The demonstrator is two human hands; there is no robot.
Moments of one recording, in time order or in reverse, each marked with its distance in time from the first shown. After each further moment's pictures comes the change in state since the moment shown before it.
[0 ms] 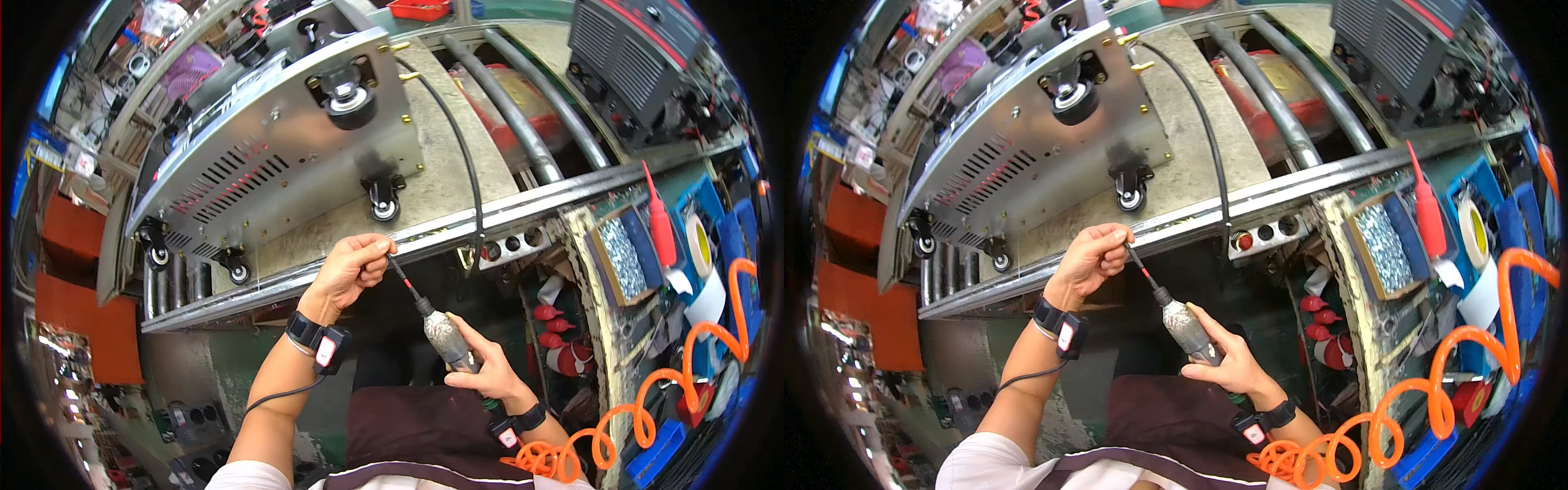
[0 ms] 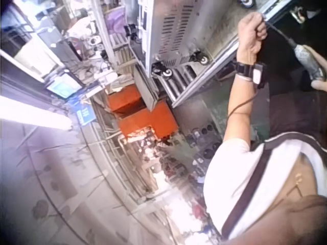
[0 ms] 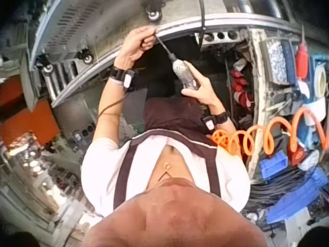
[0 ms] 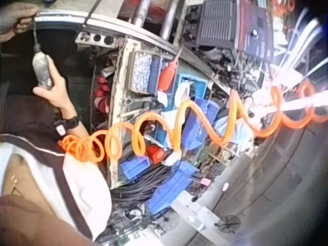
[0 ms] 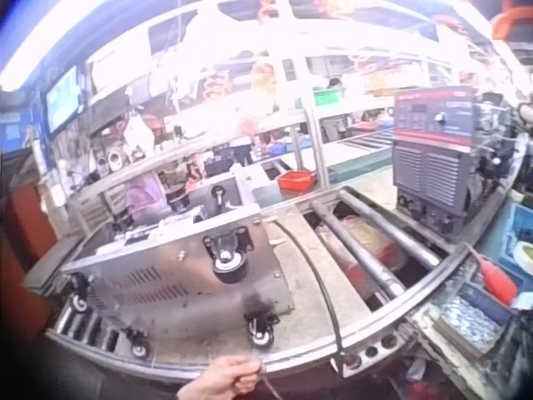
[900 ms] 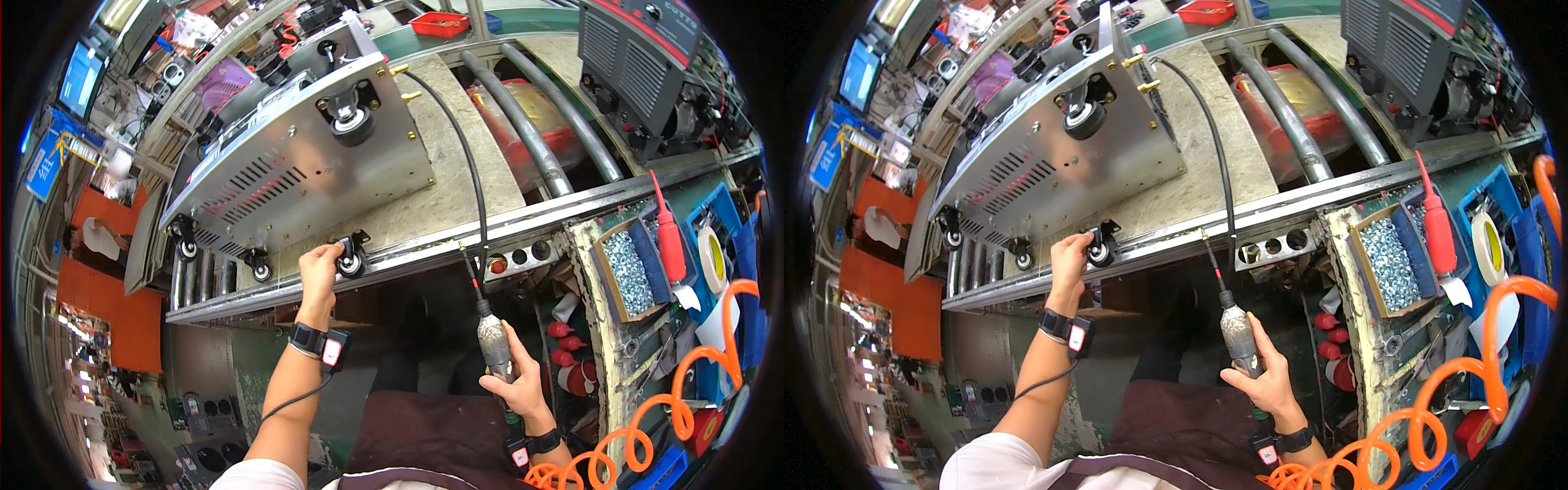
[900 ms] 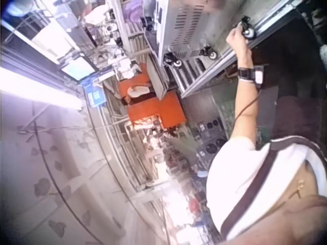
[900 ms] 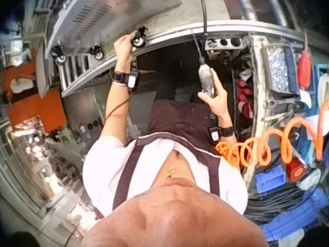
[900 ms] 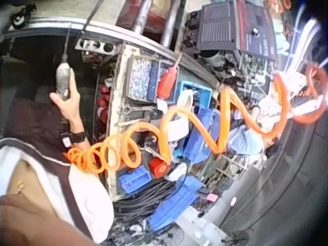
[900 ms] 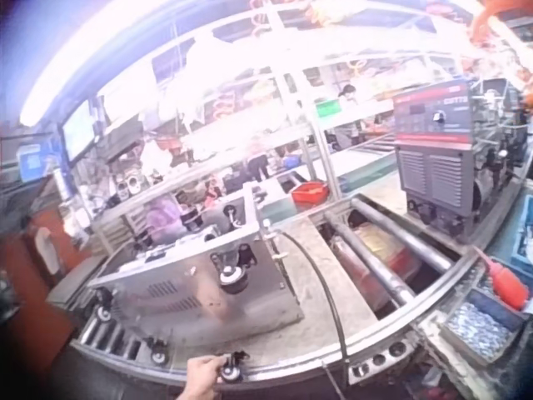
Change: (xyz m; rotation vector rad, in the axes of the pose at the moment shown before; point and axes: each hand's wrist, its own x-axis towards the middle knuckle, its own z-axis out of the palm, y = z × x) left_hand -0.017 -0.007 -0.039 0.422 0.923 0.434; right_hand -0.034 0.010 -0.031 0.024 0.268 -0.088
